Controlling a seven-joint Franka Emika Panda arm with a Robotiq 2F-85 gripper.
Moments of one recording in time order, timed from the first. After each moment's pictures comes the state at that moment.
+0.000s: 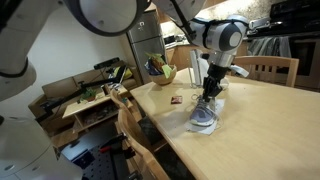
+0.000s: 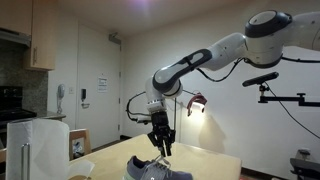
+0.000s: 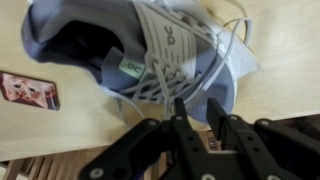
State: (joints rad) arm -0.52 1.06 0.69 -1.37 -0.39 1.87 -2.58
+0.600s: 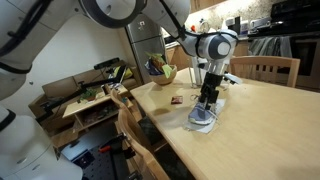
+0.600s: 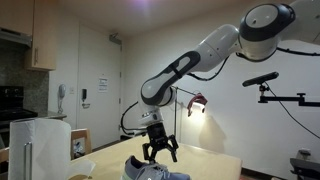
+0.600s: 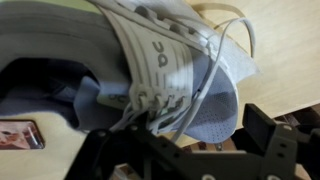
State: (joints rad) arm -0.16 1.04 0.26 -1.29 -0.11 1.88 -2.57
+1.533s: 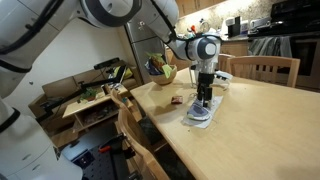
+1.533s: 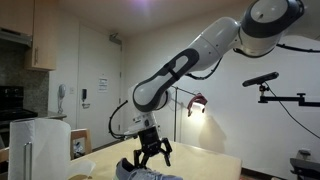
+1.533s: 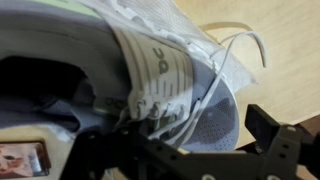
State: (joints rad) arm 0.00 1.03 0.15 -1.31 -0.13 1.97 -2.49
